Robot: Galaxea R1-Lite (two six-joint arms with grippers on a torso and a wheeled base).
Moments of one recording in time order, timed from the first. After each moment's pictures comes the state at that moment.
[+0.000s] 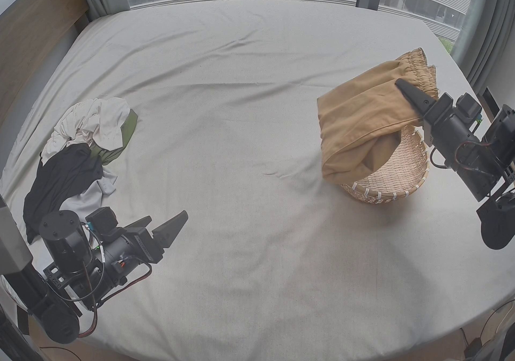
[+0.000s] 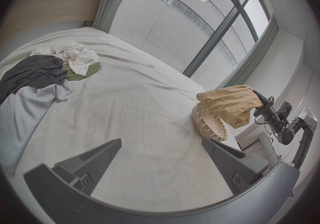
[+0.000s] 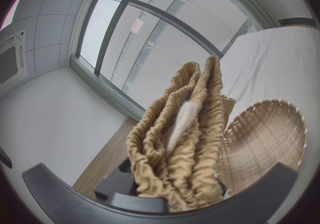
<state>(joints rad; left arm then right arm) -0.40 1.83 -0.14 -1.55 -0.03 -0.44 0.25 1.69 -0.67 -1.36 0.21 0.78</state>
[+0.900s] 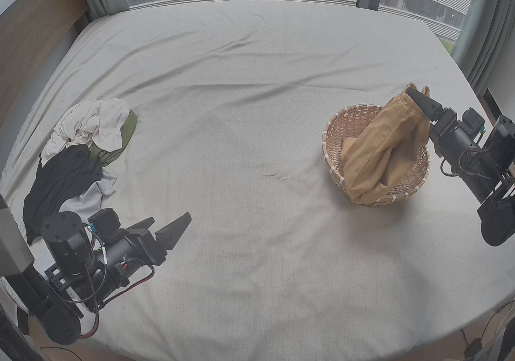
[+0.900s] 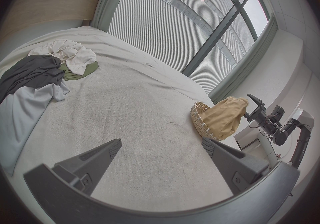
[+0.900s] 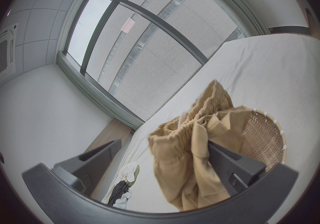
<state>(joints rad) -0.42 1.83 -0.14 -1.55 -0.02 -0.44 0.14 1.74 -0.63 -1.37 0.25 0.77</state>
